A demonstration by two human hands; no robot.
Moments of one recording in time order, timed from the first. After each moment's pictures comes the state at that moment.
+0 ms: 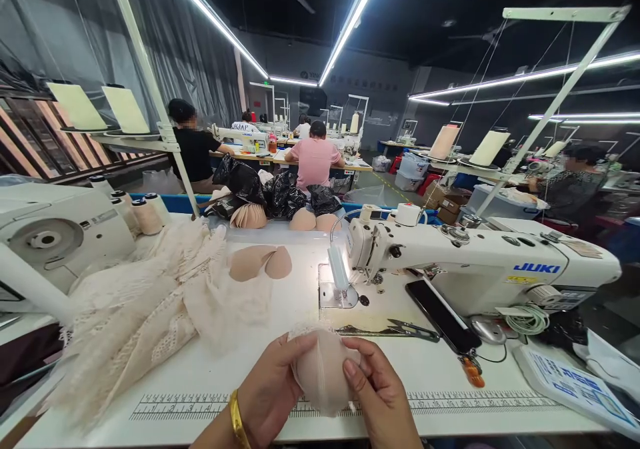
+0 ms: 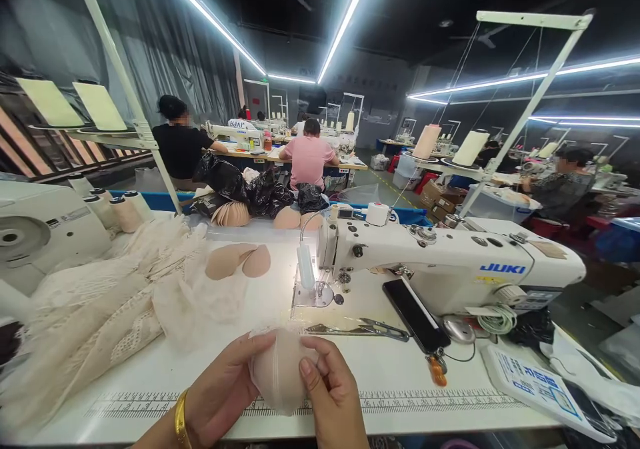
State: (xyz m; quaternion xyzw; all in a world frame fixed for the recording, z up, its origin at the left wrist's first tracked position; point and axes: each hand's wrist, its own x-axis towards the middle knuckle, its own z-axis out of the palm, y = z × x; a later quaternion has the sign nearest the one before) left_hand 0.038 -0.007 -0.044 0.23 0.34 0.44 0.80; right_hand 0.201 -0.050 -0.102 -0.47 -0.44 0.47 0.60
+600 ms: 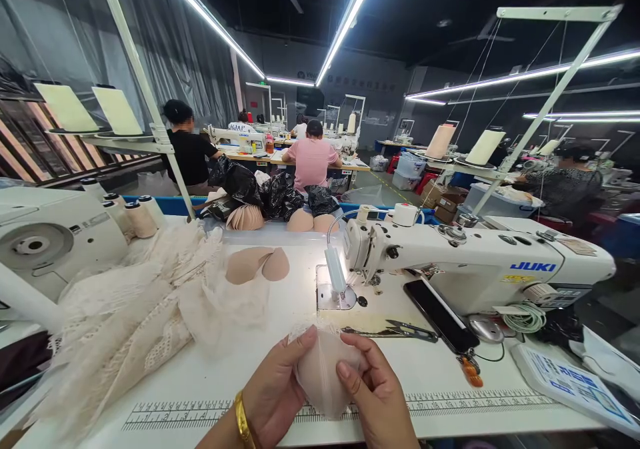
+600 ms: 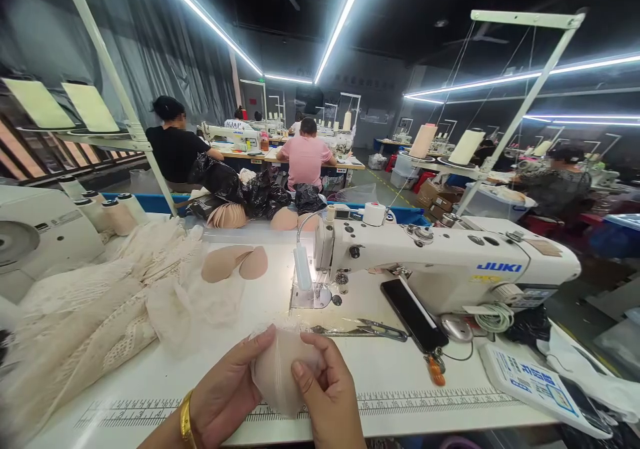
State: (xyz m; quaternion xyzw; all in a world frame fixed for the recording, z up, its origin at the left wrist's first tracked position) left_hand 0.047 -0.004 -0.045 0.18 0.34 0.43 0.81; right_hand 0.197 -0.045 -0.096 -0.48 -0.37 0.51 0.61
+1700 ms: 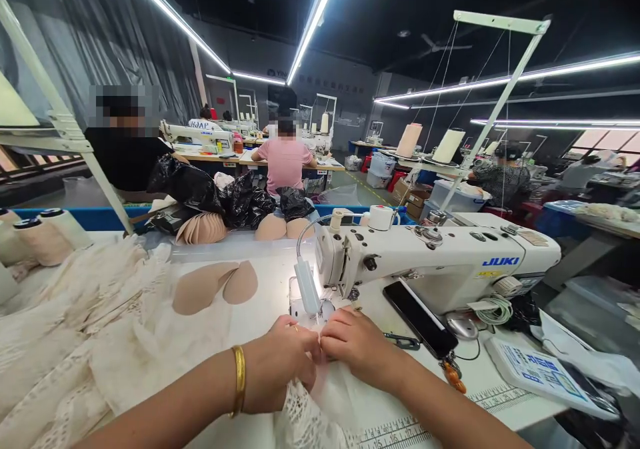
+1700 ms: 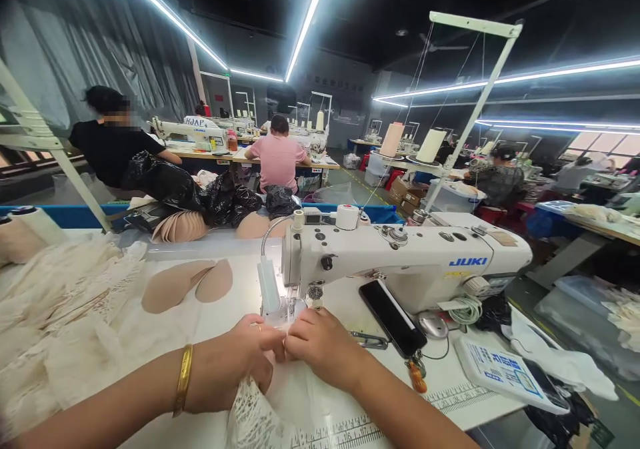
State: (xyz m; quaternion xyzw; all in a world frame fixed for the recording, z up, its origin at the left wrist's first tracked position) left_hand 0.051 0.096 -0.027 0.96 0.14 0.04 0.22; right_hand 0.287 0.059 -0.080 -0.33 -0.91 -0.09 0.23
